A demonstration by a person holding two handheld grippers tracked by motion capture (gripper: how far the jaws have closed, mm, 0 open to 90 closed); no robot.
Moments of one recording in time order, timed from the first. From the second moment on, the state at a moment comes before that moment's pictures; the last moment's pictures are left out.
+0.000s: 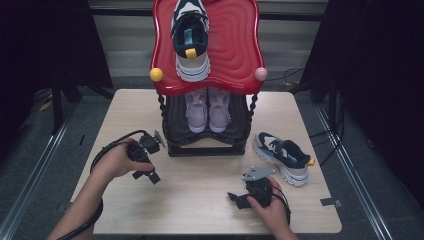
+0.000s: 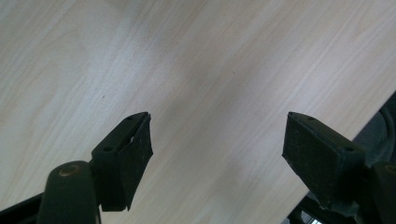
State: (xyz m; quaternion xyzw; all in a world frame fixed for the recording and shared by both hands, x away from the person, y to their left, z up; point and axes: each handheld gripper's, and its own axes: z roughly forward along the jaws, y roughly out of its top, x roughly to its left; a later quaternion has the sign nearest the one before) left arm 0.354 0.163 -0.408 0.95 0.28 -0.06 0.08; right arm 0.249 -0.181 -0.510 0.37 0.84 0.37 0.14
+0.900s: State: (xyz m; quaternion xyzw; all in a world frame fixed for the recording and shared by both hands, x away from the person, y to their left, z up) left arm 0.341 0.147 -0.476 0.95 0.26 -0.01 0.18; right arm 0.249 -0.181 -0.511 0.37 0.84 0.37 0.14
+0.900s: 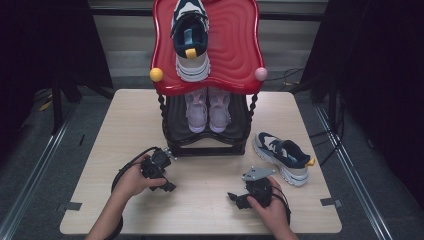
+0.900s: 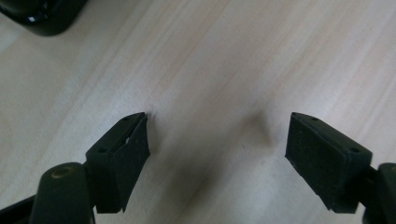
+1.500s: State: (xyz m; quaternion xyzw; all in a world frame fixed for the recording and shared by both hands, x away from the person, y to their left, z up) left arm 0.325 0.151 -0.495 0.91 0.27 0.07 0.30; right arm 0.249 -0.181 -0.511 0.37 0.84 0.37 0.14
